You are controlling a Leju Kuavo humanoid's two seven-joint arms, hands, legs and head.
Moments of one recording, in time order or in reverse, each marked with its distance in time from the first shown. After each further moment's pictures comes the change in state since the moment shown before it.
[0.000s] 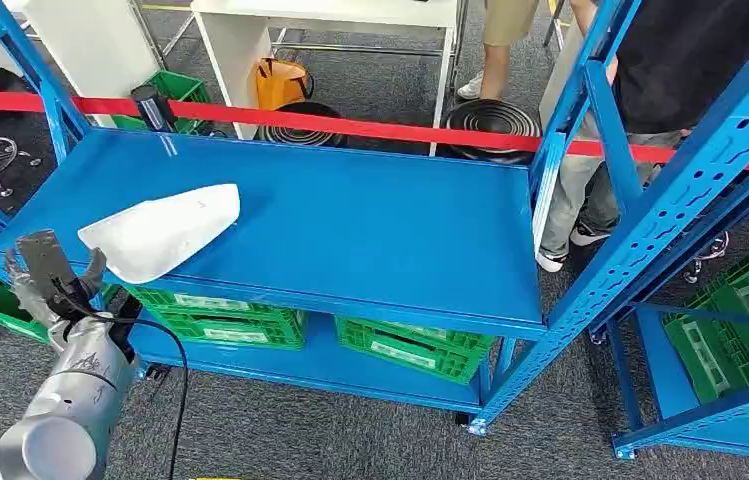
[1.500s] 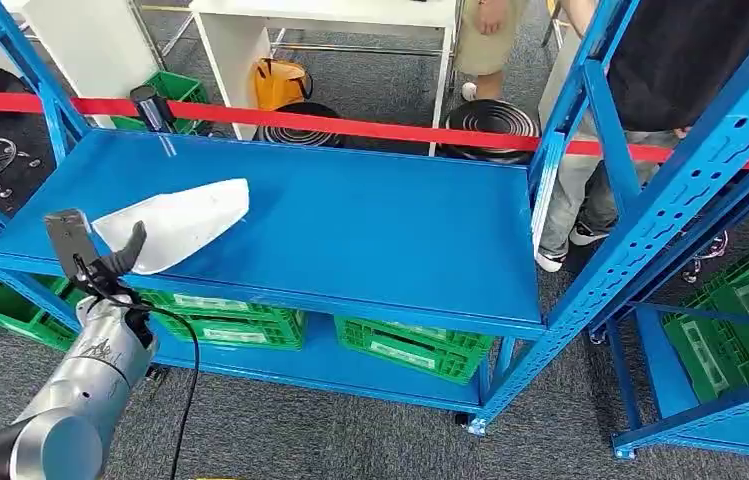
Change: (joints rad) left arm -0.028 0.005 -0.315 0.013 0.296 -0.140 0.021; right arm 0.004 -0.025 0.095 -0.002 -0.090 -0.003 -0.023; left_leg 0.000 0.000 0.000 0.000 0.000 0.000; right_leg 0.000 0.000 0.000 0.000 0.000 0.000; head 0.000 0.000
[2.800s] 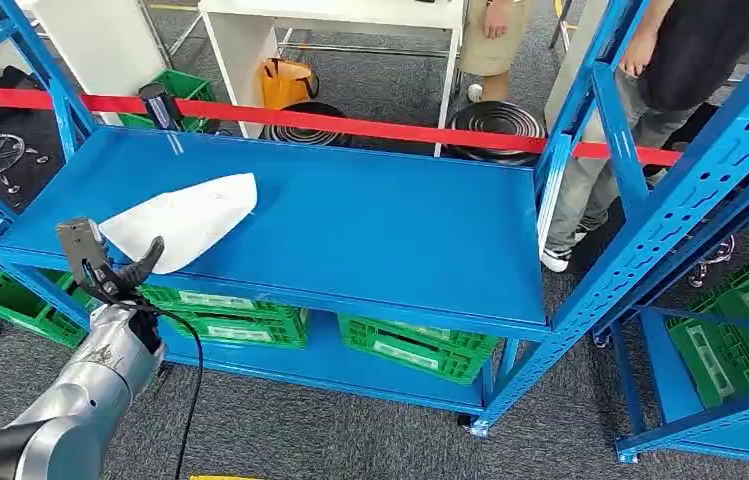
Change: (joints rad) left arm 0.015 0.017 -0.170 0.031 0.251 -0.118 0.187; right arm 0.006 -0.008 0.076 -0.021 -0.099 -0.047 0.008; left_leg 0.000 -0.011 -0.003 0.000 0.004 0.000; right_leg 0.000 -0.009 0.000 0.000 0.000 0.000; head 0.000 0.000
